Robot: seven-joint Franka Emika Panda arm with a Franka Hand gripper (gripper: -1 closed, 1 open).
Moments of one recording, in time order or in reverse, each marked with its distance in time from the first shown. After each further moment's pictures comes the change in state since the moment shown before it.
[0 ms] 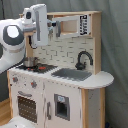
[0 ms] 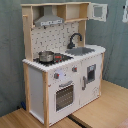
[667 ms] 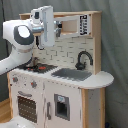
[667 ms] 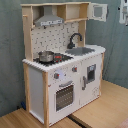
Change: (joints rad) arm 0.000 0.101 -0.028 -0.007 0.000 0.129 -0.117
